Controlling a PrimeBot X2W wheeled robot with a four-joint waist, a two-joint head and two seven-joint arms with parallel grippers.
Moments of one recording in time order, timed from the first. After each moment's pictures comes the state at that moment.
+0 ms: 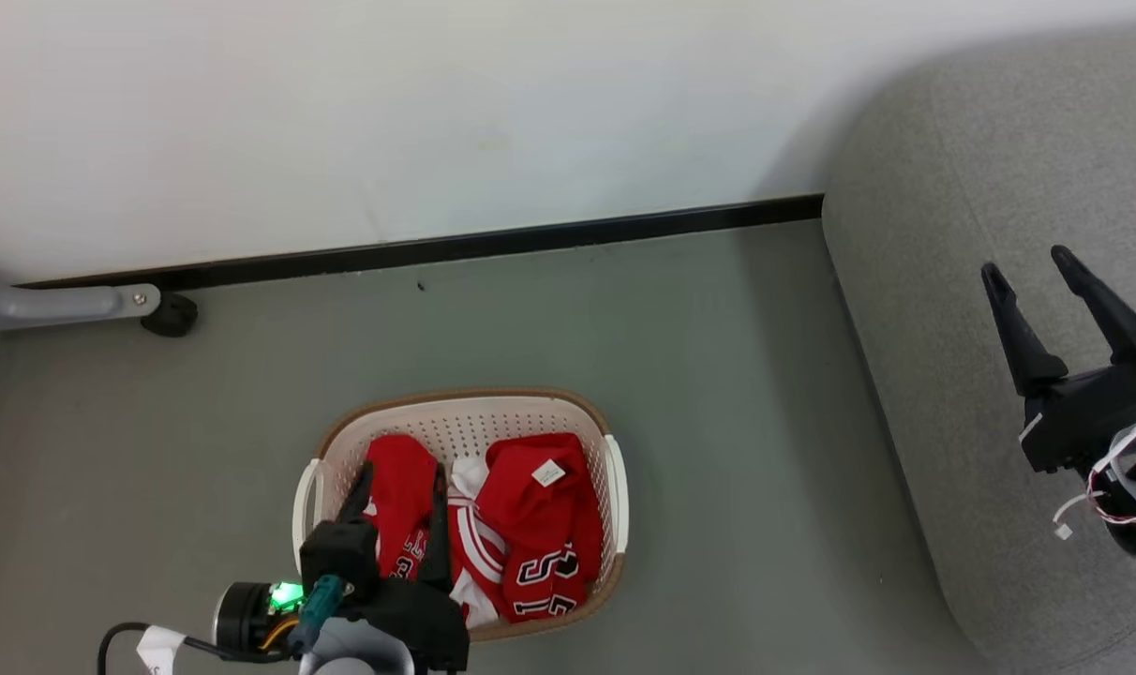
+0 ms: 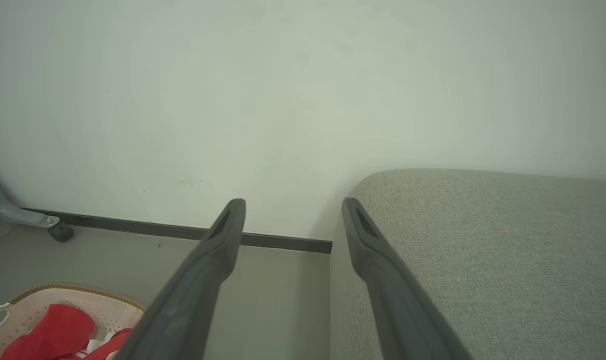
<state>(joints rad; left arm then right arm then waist) -0.22 0.04 -0.29 0.53 -0.26 0.11 -0.25 -0.54 -0.49 0.46 0.58 0.55 0.11 -0.25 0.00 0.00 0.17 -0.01</state>
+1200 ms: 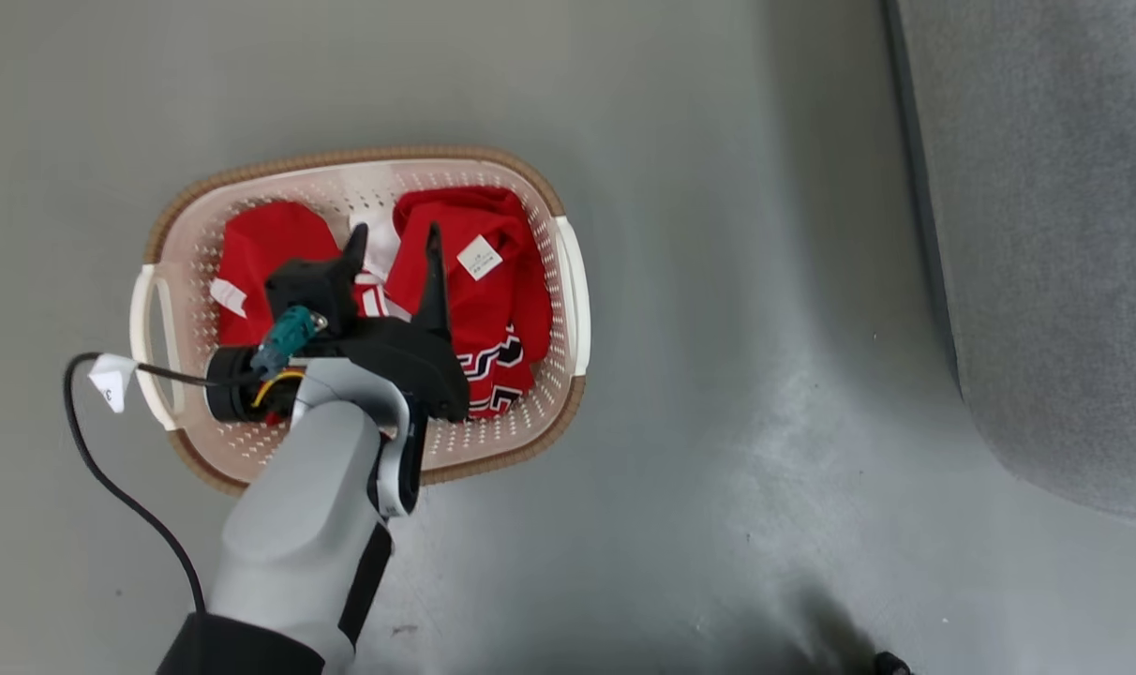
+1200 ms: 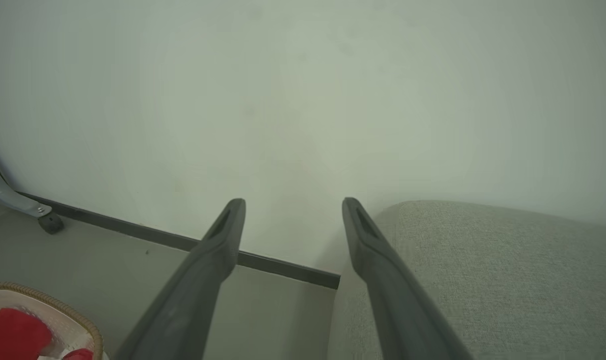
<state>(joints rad) -0.73 0.04 -0.48 0.80 -0.61 0.12 -0.25 -0.65 -0.69 0.31 0.07 0.56 0.12 -0.26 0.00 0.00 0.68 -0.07</state>
